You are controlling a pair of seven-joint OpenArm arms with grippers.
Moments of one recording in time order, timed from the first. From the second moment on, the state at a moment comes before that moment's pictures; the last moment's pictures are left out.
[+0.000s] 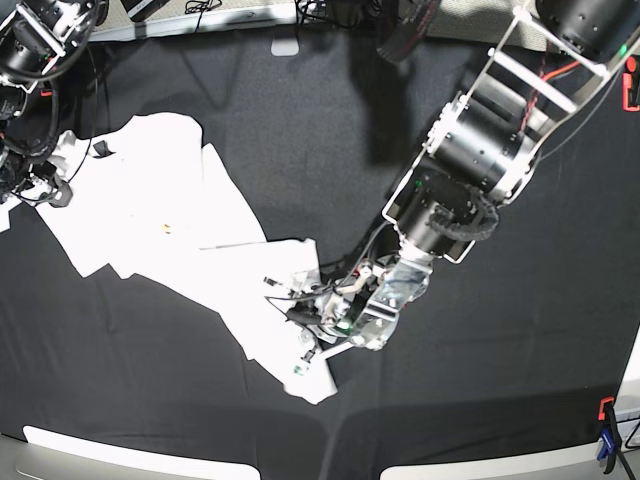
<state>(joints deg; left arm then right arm) -43.0 10.5 32.4 29.5 -16.2 -10.0 33.8 7.0 27.2 48.0 58.7 33.4 39.3 -62.9</state>
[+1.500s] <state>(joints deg) -10.1 -25.9 32.7 98.8 -22.0 -9.5 60.6 15.4 27.3 46.8 58.7 38.1 39.3 -58.0</state>
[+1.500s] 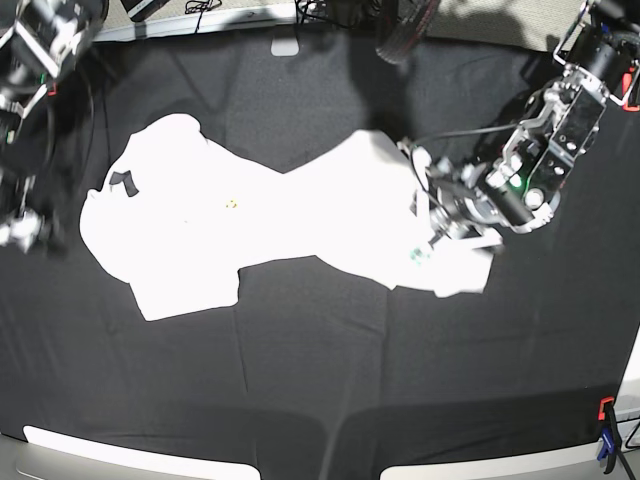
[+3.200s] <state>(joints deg) -17.1 -25.9 32.7 98.8 -6.9 -1.9 55.5 45.6 20.7 7.7 47.3 22.0 38.6 -58.2</state>
